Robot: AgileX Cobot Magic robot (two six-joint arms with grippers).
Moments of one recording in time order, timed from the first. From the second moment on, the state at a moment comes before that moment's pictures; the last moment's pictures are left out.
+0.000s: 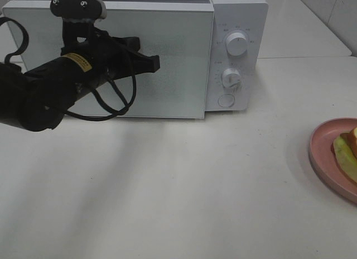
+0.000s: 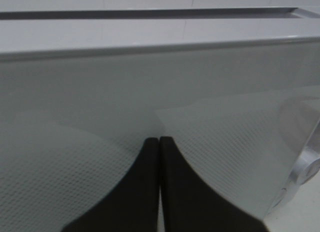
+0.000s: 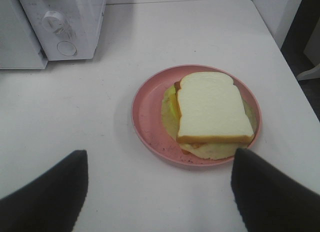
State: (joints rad) left arm -0.62 1.90 -0.89 -0.20 -0.78 0.01; right arm 0.09 0.00 -0.51 -0.11 1.05 0.13
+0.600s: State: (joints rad) left arm -0.68 2.02 -1.09 -0.20 -0.66 0.04; right arm 0.09 0.00 -0.51 -0.11 1.05 0.13
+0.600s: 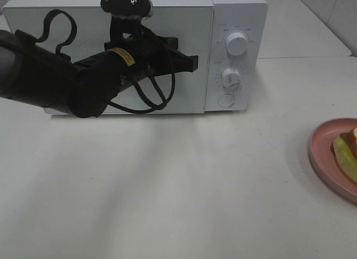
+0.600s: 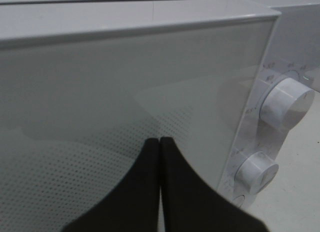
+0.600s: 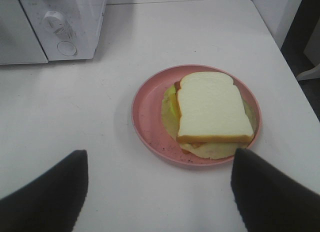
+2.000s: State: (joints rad) left arm -0.73 1.97 -1.16 -0.31 -0.37 0.15; right arm 0.09 0.00 -0.51 -0.11 1.05 0.13
